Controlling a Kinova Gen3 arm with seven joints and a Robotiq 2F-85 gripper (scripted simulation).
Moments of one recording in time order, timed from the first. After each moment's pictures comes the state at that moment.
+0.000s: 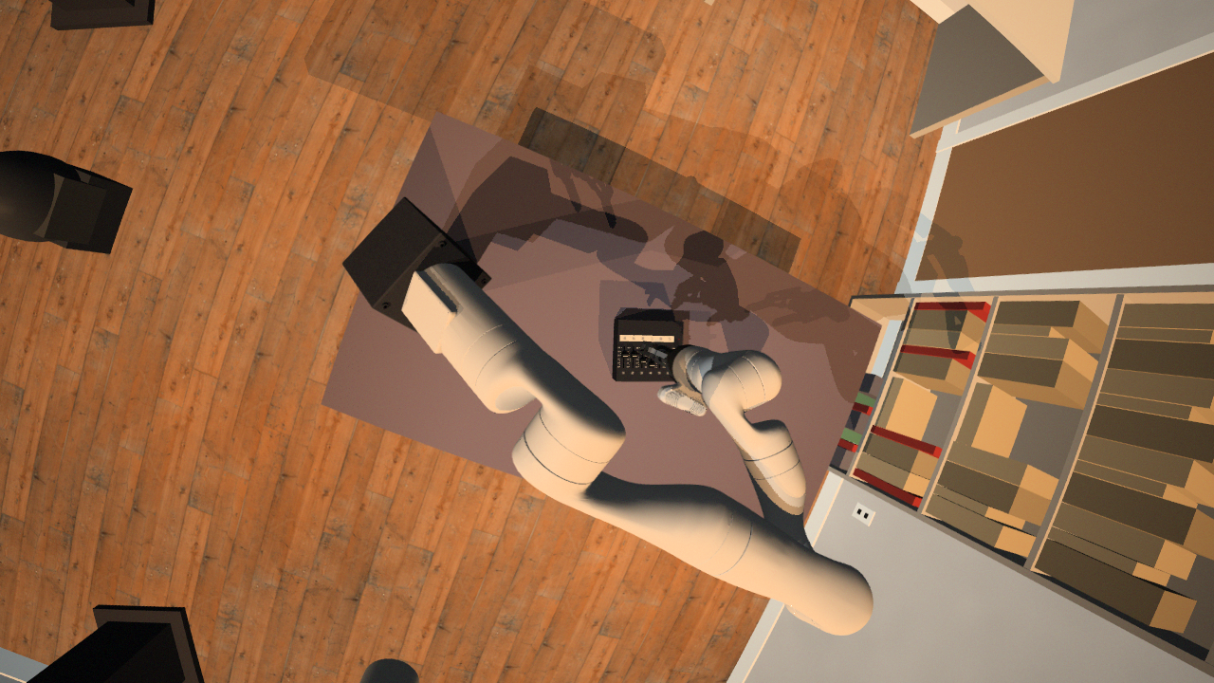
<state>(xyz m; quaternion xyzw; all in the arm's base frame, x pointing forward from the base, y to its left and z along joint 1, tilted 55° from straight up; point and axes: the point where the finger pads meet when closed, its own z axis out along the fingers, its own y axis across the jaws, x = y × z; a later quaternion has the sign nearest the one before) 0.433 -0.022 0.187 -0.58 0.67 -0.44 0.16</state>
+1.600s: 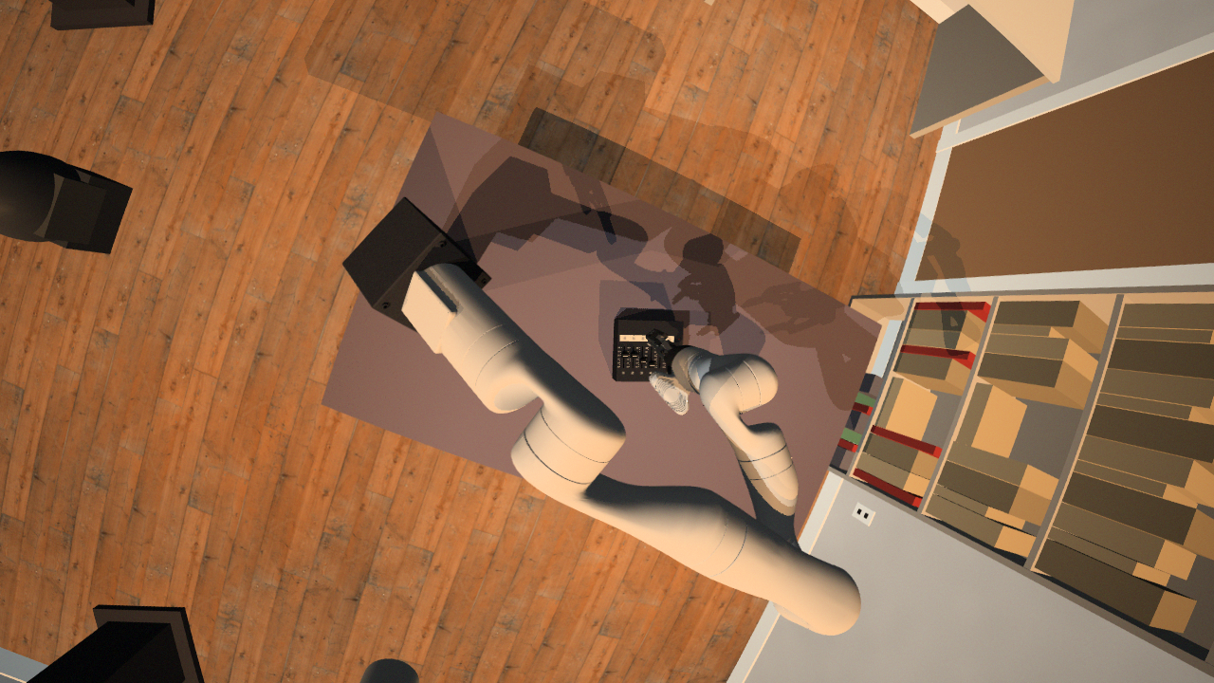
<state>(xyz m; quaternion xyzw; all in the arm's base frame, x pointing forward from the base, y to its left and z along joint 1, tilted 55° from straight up) 0.444 -0.026 0.180 -0.42 0.78 -0.38 0.26</state>
